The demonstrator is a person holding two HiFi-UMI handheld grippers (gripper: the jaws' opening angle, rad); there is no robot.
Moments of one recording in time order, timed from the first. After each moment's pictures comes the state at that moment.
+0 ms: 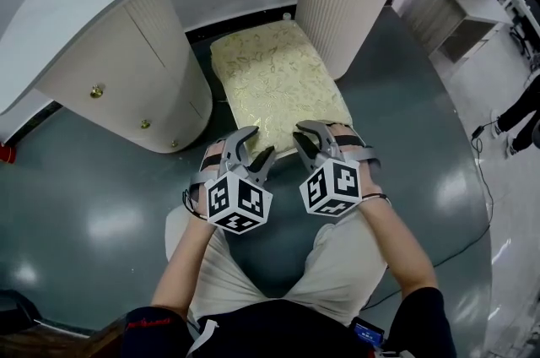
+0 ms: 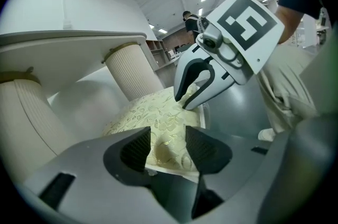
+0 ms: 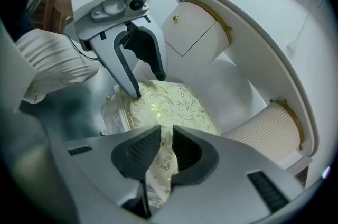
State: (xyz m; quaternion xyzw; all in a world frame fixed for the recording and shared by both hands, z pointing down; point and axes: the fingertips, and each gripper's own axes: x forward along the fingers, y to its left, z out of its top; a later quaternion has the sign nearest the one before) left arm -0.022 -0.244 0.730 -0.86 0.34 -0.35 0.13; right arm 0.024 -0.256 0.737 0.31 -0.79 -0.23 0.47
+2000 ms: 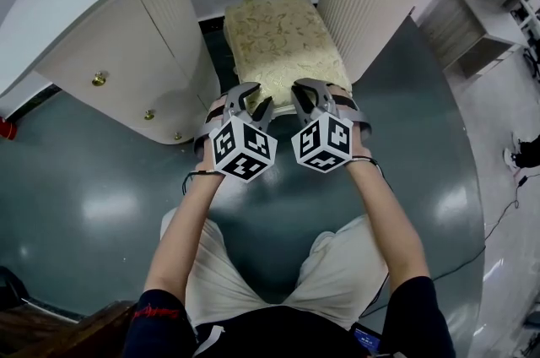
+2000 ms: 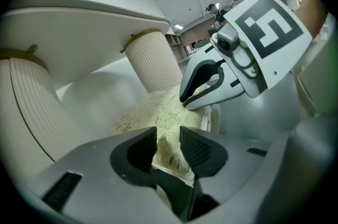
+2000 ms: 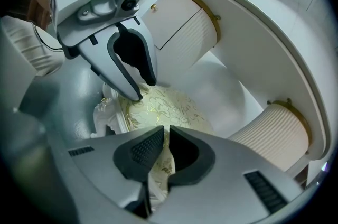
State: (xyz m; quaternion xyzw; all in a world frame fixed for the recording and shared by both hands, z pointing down) left arm -0.043 -0.359 0.730 -0.83 0.42 -0.34 0.11; right arm 0.002 -0.375 0.736 0.35 -0.80 -0.26 0.41
